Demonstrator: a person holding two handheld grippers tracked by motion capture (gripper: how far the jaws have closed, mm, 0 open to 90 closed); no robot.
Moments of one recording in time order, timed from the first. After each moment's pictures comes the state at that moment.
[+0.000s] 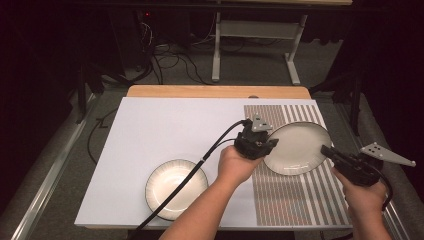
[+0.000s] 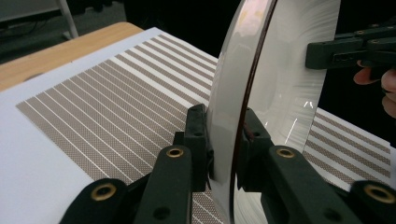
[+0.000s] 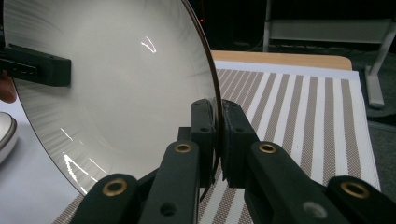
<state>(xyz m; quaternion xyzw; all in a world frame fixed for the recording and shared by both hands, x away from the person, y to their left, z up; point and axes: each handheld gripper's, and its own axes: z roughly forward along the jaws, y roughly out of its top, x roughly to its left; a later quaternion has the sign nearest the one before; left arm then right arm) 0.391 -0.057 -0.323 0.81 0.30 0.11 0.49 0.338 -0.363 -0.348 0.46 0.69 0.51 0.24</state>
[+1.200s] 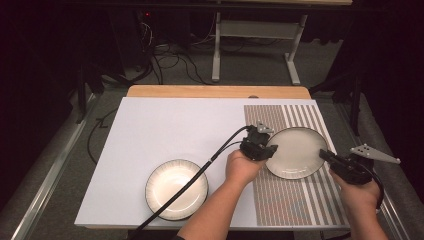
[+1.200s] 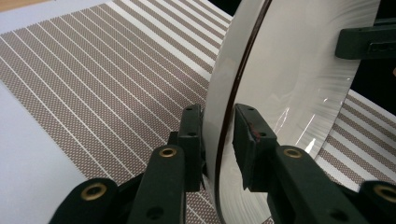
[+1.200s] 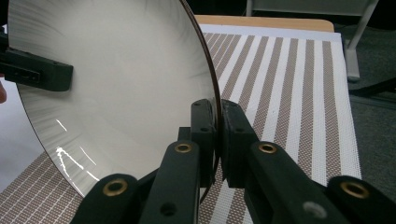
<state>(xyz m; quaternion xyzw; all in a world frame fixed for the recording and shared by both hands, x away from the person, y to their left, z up) 0.416 -0.080 -0.373 0.81 0.36 0.08 0.46 0.355 -0.370 -0.377 0.49 0.70 0.45 0.25</state>
